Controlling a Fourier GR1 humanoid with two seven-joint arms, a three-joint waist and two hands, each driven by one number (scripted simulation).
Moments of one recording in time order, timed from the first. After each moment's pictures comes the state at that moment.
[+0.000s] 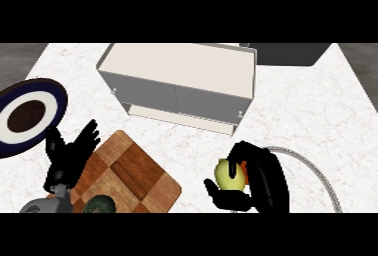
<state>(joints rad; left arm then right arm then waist) -0.05 0.19 0.06 -1.36 0.12 0.00 0.31 0.05 -0.01 0.44 -1.75 0.96 -0.25 0.22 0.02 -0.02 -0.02</state>
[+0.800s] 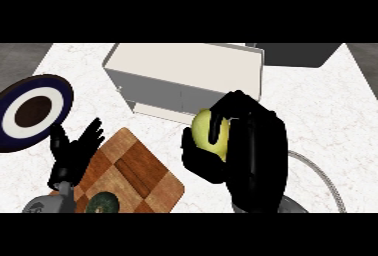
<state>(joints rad) -0.07 0.18 0.05 -1.35 0.12 -0.01 0.32 -0.52 0.00 0.56 -1.92 1.17 -0.11 1.07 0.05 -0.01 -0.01</state>
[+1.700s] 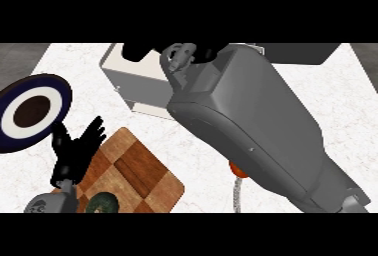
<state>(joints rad) -0.08 0.17 0.05 -1.34 0.11 0.00 0.31 -1.31 -0.01 0.26 -1.33 0.89 0.05 1.14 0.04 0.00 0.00</state>
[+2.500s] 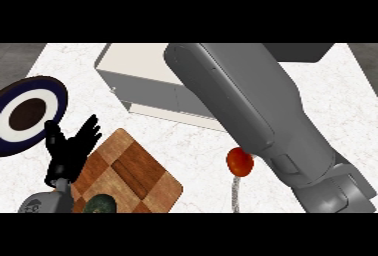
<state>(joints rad) -0.09 0.18 0.08 -1.34 0.12 -0.01 0.32 -1.46 0.00 0.18 -0.86 0.89 -0.14 0.99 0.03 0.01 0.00</state>
